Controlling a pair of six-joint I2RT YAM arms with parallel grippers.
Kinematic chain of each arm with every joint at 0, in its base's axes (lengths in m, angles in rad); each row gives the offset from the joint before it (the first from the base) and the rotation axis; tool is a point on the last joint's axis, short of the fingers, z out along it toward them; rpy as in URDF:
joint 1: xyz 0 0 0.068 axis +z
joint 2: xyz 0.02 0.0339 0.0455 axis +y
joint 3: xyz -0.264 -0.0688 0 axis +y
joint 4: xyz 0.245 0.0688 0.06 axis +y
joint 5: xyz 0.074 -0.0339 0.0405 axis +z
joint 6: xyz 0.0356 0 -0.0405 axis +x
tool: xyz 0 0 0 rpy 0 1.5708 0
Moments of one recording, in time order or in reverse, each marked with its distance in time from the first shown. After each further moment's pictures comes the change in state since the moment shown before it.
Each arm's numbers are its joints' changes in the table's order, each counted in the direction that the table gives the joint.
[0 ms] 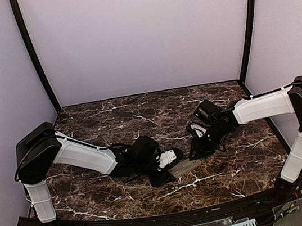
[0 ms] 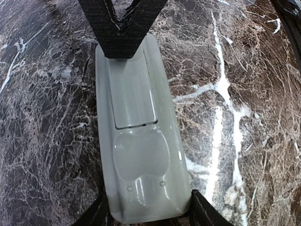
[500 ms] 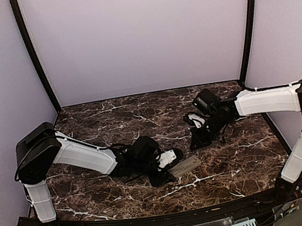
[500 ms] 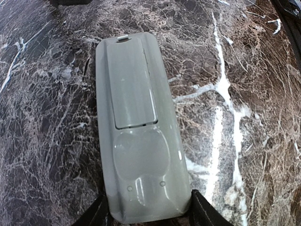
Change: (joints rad) left arm 0.000 0.000 0.000 0.000 0.002 -0.004; right arm 0.001 -0.026 -0.122 0.129 -0.063 -0.065
